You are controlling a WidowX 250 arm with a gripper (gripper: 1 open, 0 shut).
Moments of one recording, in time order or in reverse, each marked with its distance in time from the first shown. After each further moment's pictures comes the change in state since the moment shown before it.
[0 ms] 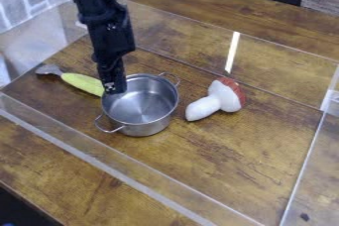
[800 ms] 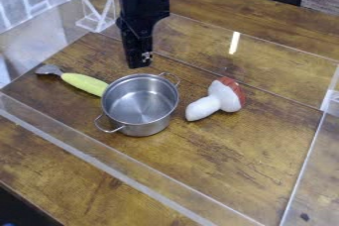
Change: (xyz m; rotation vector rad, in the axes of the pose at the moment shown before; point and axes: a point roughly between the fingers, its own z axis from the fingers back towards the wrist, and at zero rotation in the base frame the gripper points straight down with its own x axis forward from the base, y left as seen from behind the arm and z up) arm 0.043 -0.024 0.054 0.096 0.061 0.163
